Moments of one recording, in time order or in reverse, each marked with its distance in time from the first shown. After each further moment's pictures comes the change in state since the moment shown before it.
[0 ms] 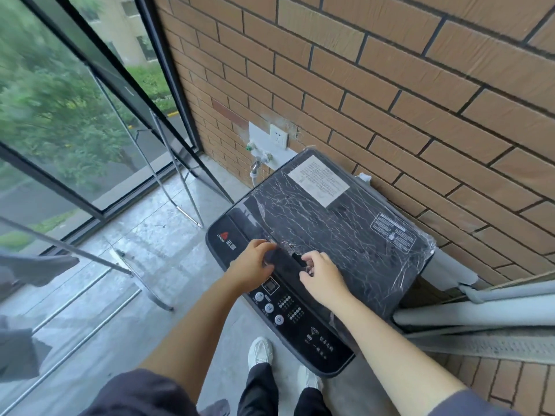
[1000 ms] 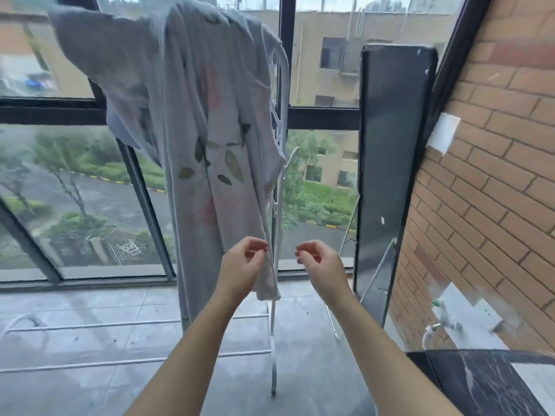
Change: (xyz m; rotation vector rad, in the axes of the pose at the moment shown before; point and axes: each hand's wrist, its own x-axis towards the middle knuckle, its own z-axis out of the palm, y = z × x) left_hand -0.362 -0.140 -0.254 -0.477 1.336 -0.213; right_hand -0.147 -0.434 0.108 0.505 -0.283 -0.855
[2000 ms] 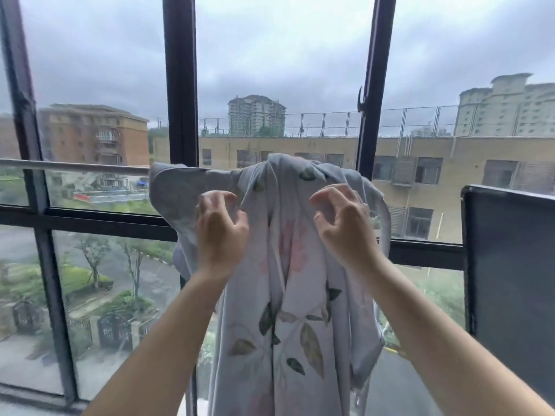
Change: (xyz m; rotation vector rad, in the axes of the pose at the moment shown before) left_hand 0.317 0.099 -0.196 0.378 0.800 0.389; right_hand 0.288 -0.257 0.100 -0.391 0.205 -0.925
